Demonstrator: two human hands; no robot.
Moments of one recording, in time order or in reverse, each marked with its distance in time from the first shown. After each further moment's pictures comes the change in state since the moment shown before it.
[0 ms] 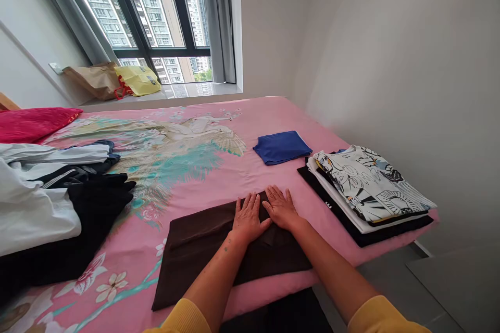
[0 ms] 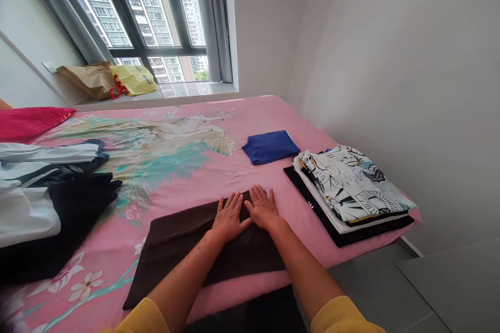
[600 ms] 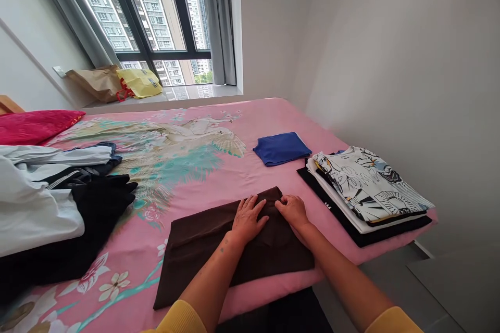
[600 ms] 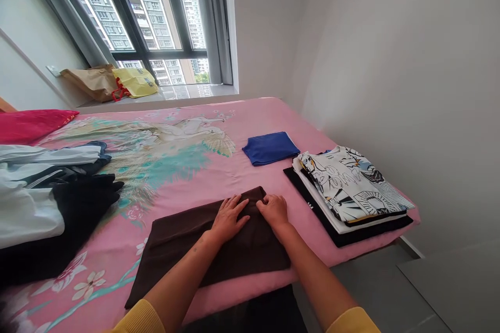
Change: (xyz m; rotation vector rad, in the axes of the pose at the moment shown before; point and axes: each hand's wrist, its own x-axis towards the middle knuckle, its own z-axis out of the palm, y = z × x) left_hand -0.003 -0.003 -0.010 -0.119 0.063 0.081; right_hand -0.010 0.029 -0.004 0.230 0.403 0.224
